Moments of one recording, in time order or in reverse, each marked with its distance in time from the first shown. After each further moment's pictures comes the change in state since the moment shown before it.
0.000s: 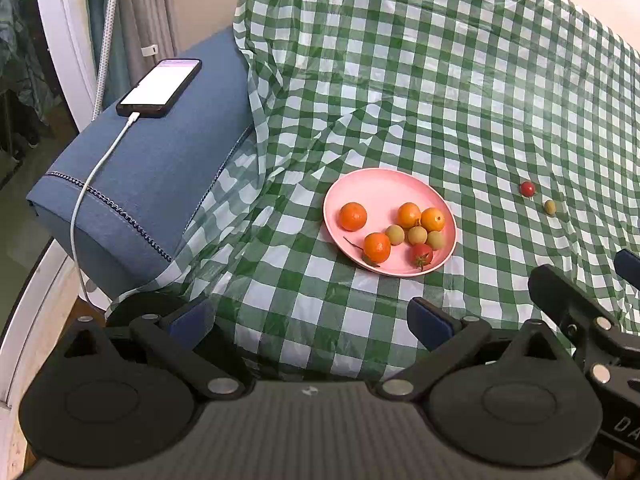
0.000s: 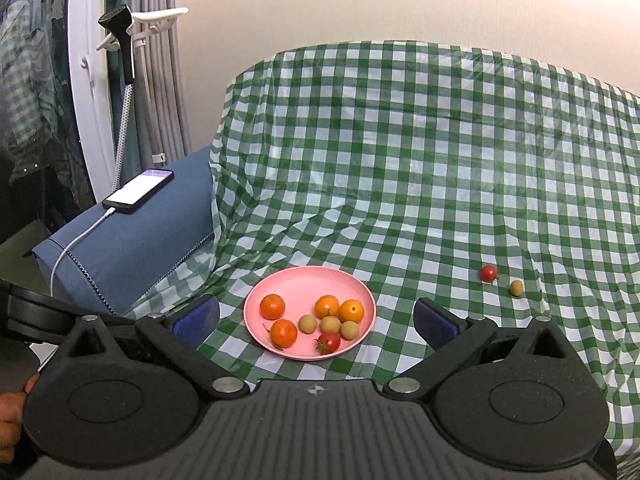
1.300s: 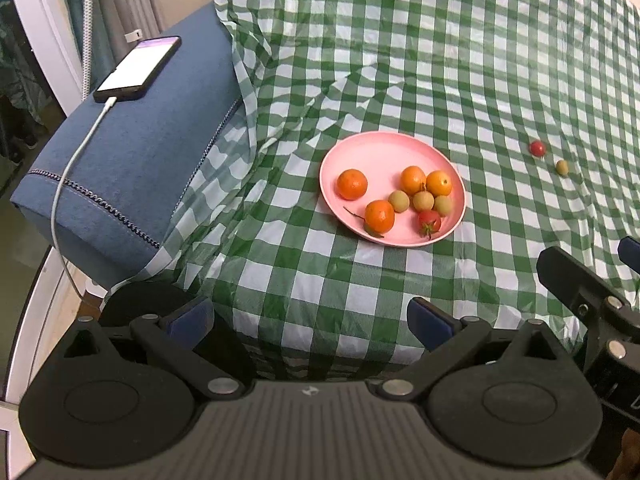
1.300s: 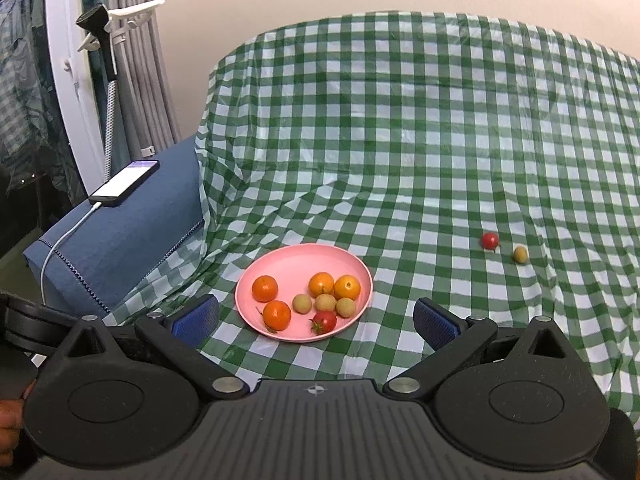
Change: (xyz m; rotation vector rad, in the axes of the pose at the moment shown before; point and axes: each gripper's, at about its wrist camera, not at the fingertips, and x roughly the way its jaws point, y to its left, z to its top) left arm 0.032 -0.017 -0.002 0.075 0.103 0.037; right arm 0.027 -0.028 -0.011 0.087 0.073 0.008
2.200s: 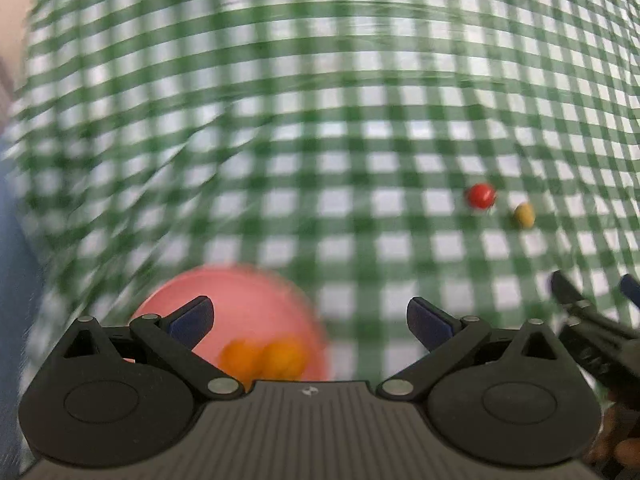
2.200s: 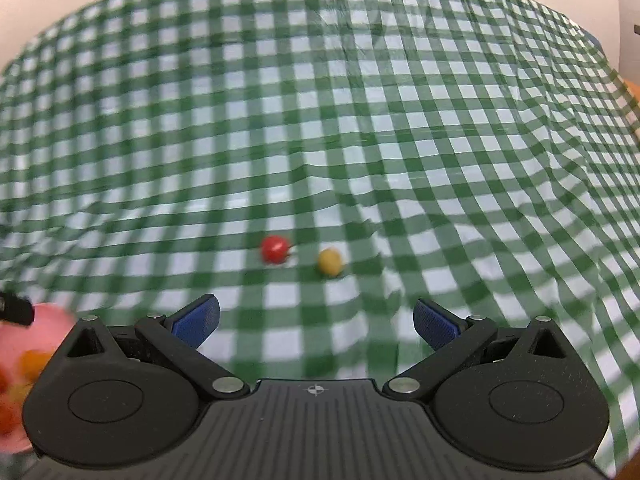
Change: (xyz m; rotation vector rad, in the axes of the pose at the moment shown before) left arm 0.145 -0.211 0.169 0.228 -0.023 -0.110; right arm 0.177 -0.244 0.015 0.200 -0.007 -0.434
